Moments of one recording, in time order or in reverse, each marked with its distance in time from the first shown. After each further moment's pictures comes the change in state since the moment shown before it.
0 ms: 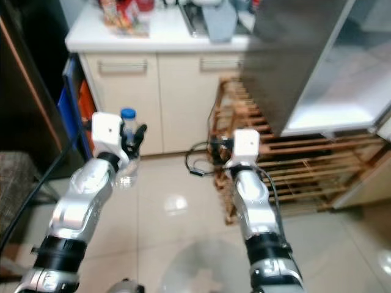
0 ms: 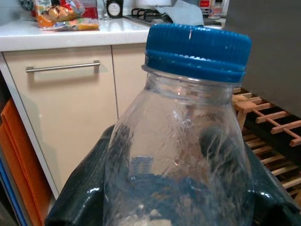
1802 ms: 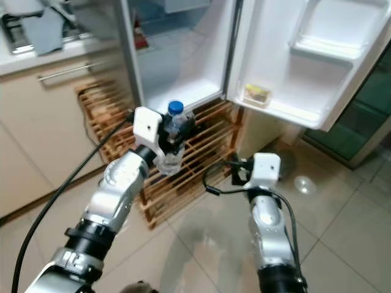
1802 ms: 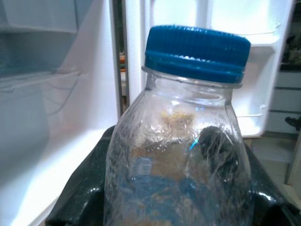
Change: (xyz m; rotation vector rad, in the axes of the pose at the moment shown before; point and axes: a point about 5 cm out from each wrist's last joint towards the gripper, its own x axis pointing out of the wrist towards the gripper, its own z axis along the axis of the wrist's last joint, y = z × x) left arm 0.013 -0.048 0.022 -0.068 -0.214 -0.365; right arm -0.029 -0.002 -0.015 -0.011 -0.005 -0.052
